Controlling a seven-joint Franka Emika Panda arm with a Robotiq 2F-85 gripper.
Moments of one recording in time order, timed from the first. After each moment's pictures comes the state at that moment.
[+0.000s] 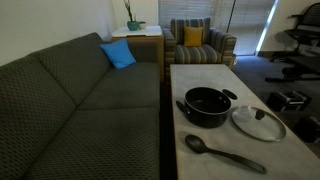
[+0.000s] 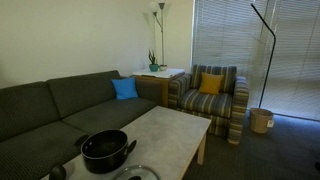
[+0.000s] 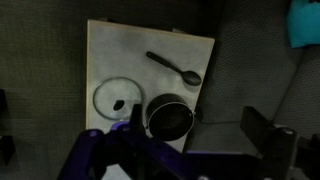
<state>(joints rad) 0.02 -0.87 -0.16 -2.75 0.12 2.01 -0.10</state>
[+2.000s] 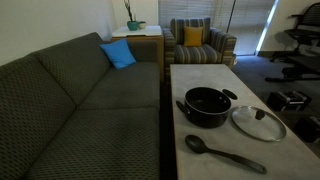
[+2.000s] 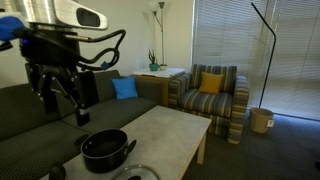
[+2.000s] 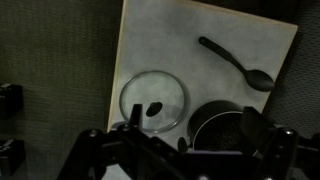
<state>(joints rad) 0.00 0.09 -0.16 -2.47 0.17 2.57 -0.31</state>
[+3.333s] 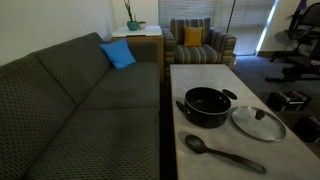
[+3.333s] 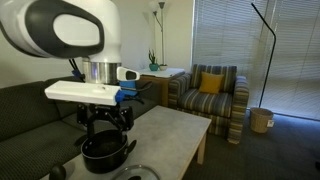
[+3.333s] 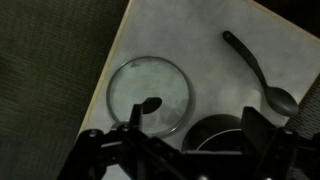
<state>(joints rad) -0.10 0.57 -0.04 -2.07 0.09 2.57 -0.45</state>
